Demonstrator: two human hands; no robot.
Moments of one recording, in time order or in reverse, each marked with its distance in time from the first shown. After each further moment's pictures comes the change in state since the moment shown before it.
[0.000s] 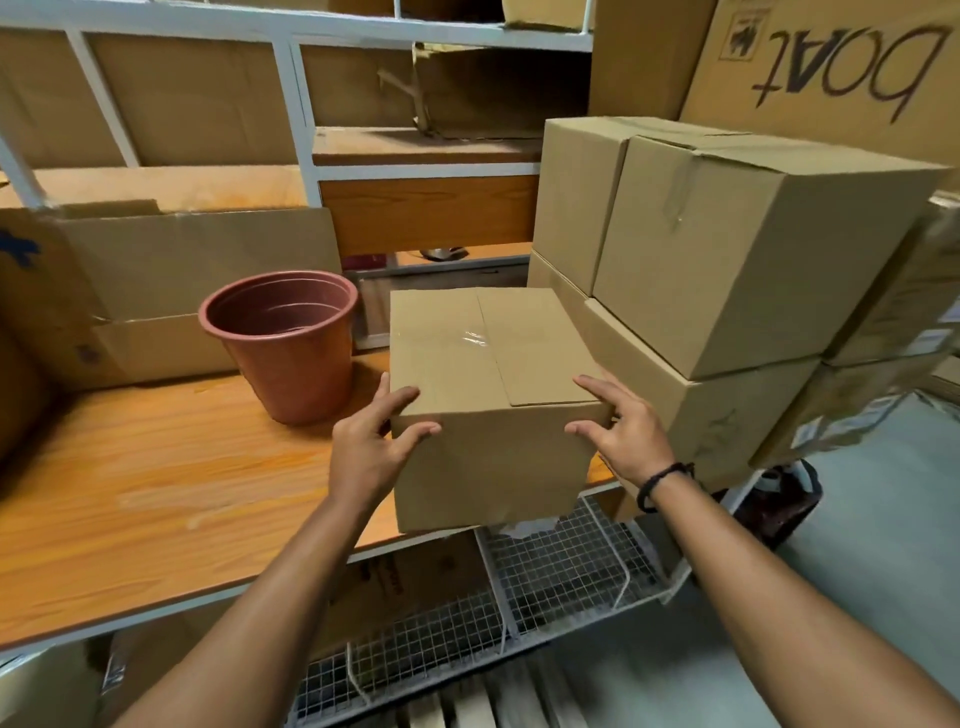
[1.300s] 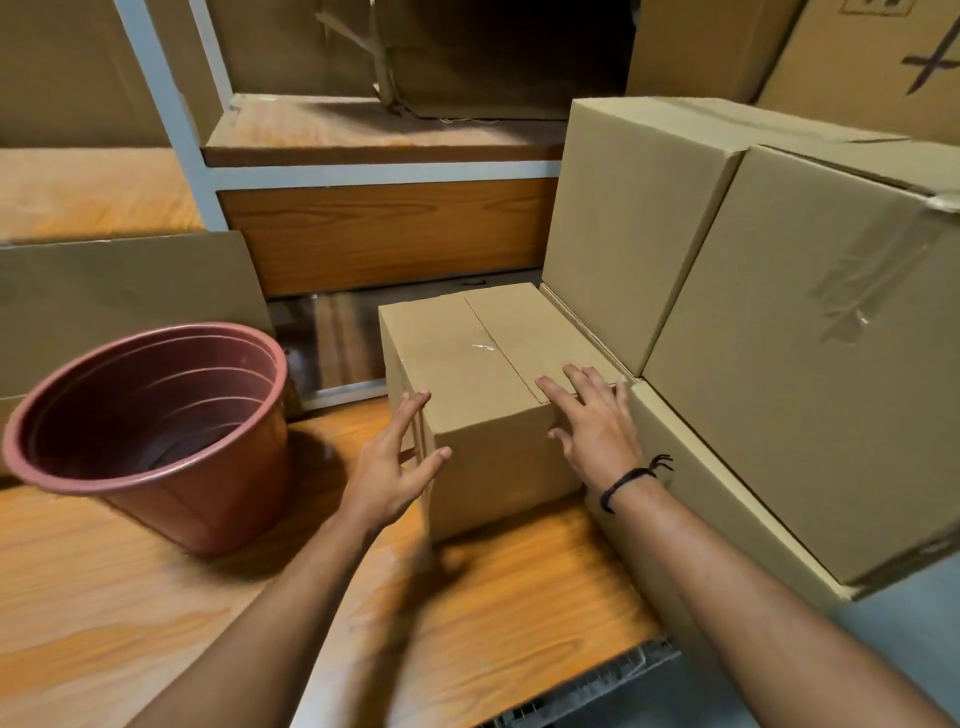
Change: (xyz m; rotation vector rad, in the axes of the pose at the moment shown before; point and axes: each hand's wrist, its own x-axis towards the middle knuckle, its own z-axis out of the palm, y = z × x) left_hand 0.207 -0.155 0.131 -0.004 -0.332 -0.054; right_hand 0.248 0.090 0.095 -0.766 -0.069 -0.125
